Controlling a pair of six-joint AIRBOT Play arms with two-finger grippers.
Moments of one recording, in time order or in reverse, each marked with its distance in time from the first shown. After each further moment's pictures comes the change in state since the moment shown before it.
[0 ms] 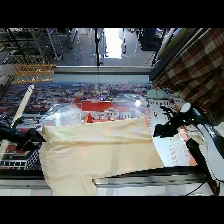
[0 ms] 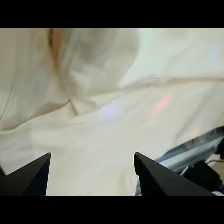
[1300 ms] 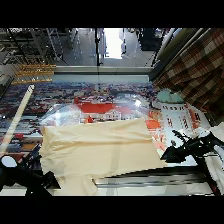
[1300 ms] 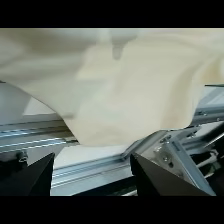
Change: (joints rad) left arm -0.216 0.634 -0.763 0.125 -0.016 -0.229; right arm -0.351 0.007 -0.386 0.150 0.082 -0.324
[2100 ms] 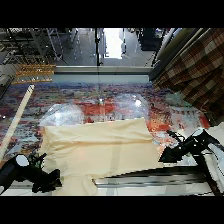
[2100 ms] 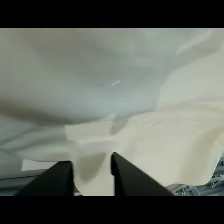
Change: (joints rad) left arm -0.165 -0.092 -0.024 0.013 0.254 -0.111; right arm 0.090 -0.002 -0.001 -0.007 0.016 -0.009
